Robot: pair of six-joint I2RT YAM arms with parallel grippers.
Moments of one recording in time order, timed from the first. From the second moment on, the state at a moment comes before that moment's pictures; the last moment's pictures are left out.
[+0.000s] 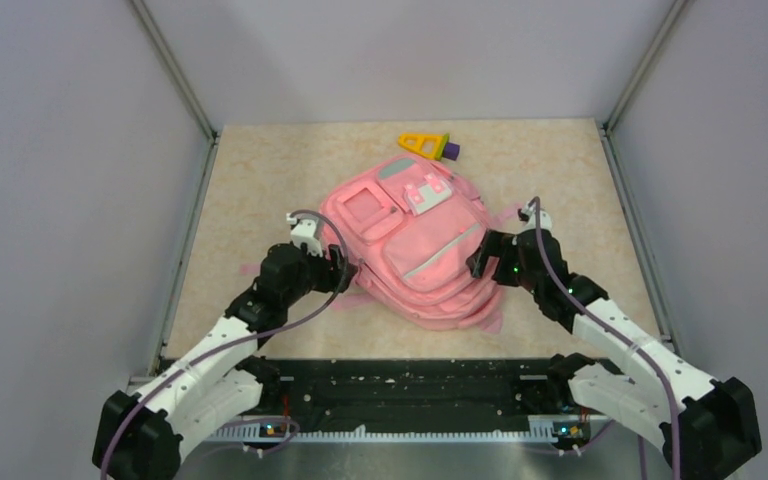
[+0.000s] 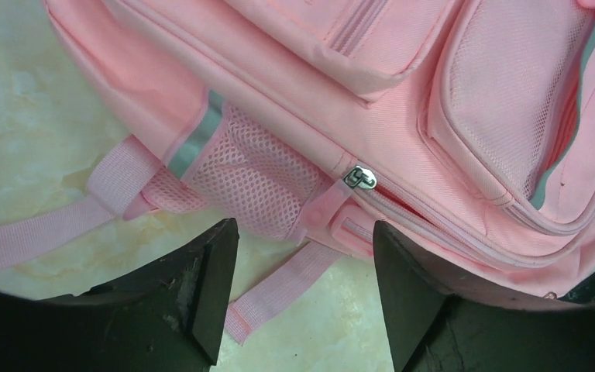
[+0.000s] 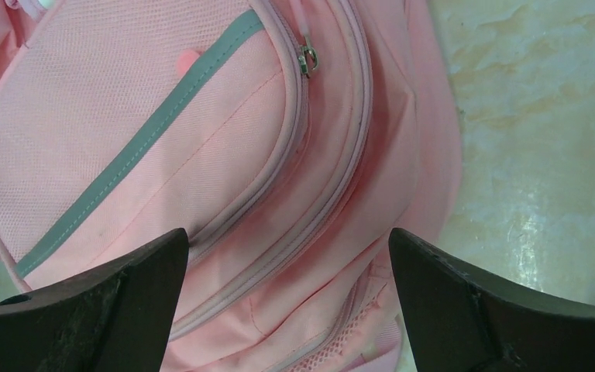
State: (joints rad) left arm -0.52 0.84 0.44 -0.04 0.03 -0.35; right arm 0.50 0.89 0.58 -0.30 0.13 0.55
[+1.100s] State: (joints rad) left arm -0.34 1.05 0.40 0.24 0.52 -0.44; right arm 0.49 0.92 0.46 -0.14 0.12 0.68
